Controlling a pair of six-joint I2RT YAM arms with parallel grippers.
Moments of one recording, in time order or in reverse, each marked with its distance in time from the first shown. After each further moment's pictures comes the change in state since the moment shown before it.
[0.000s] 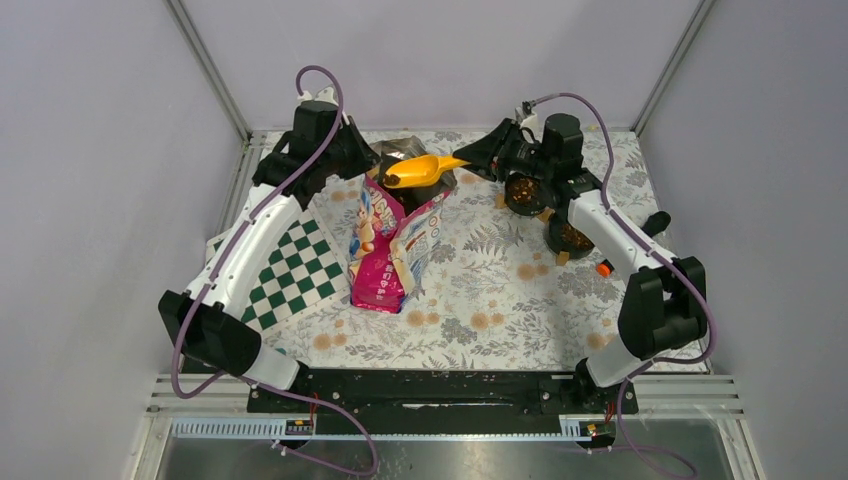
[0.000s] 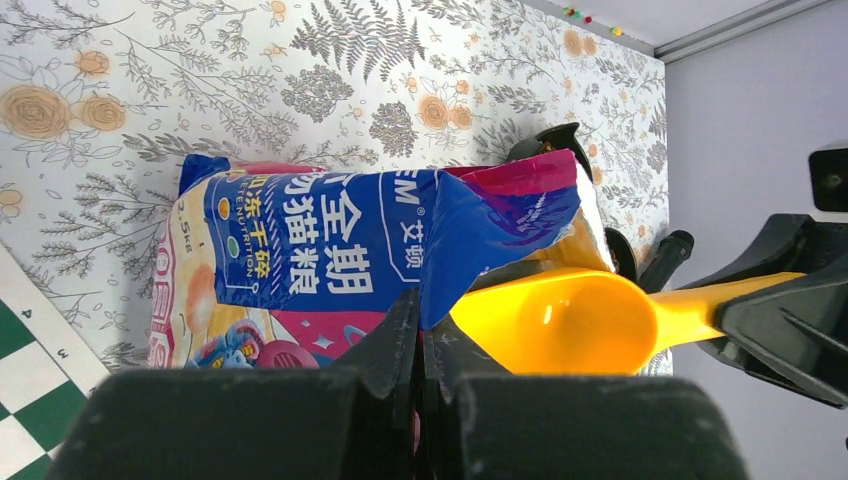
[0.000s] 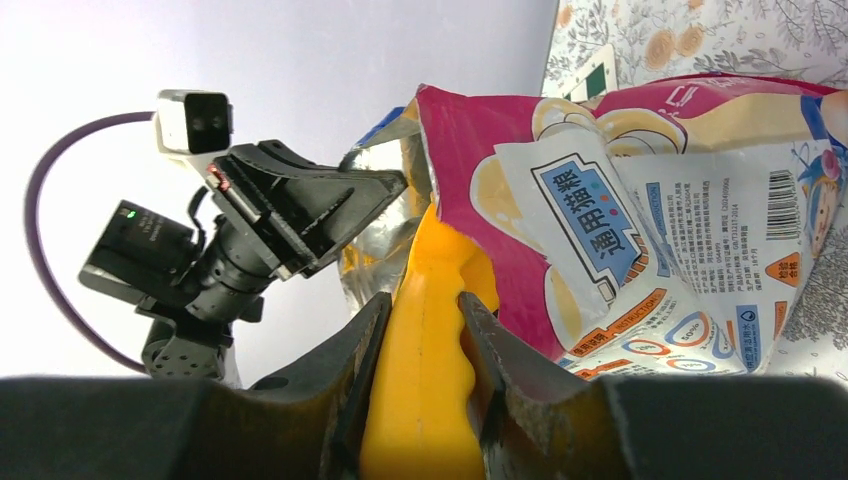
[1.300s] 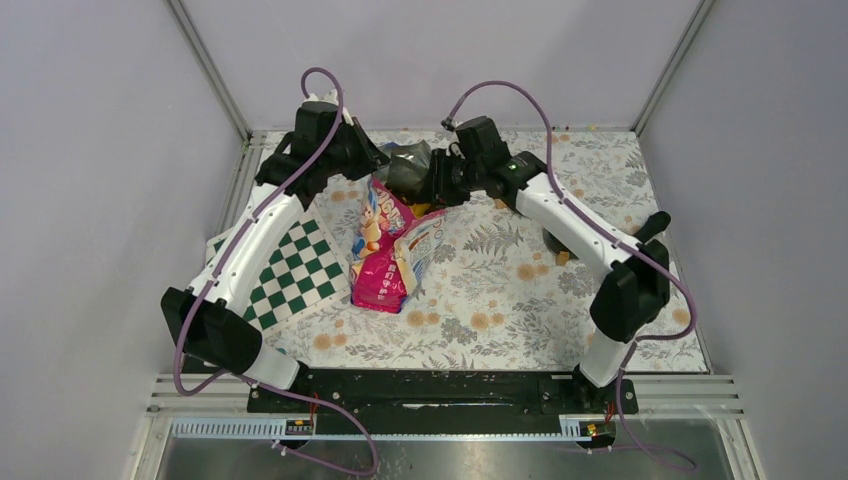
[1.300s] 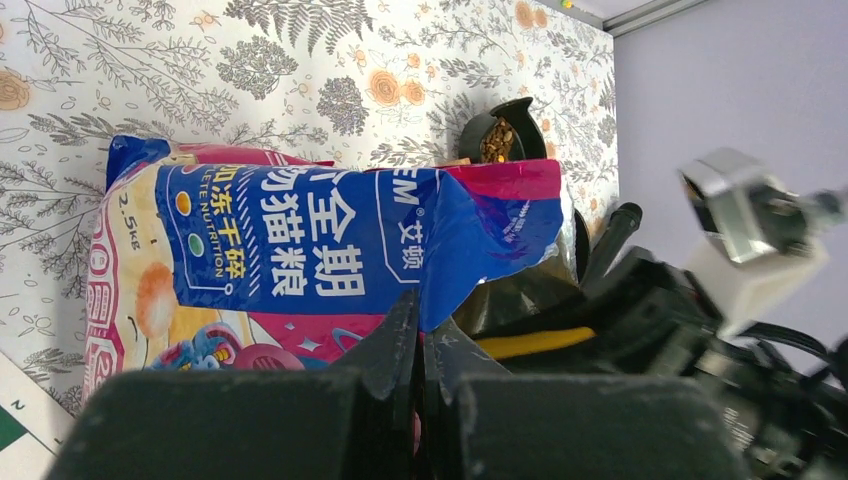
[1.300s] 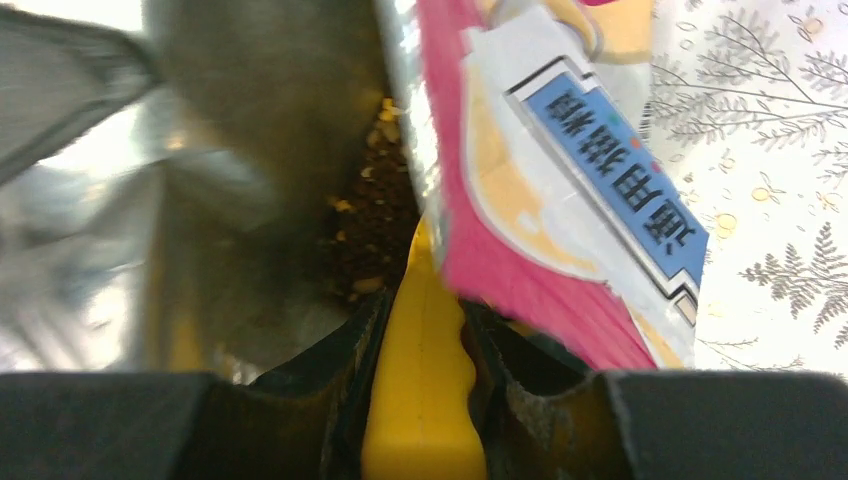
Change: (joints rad) left arm 0.008 -0.002 -0.031 0.046 0.119 -0.046; right arm 0.323 0.140 0.393 -0.726 0.444 -0.614
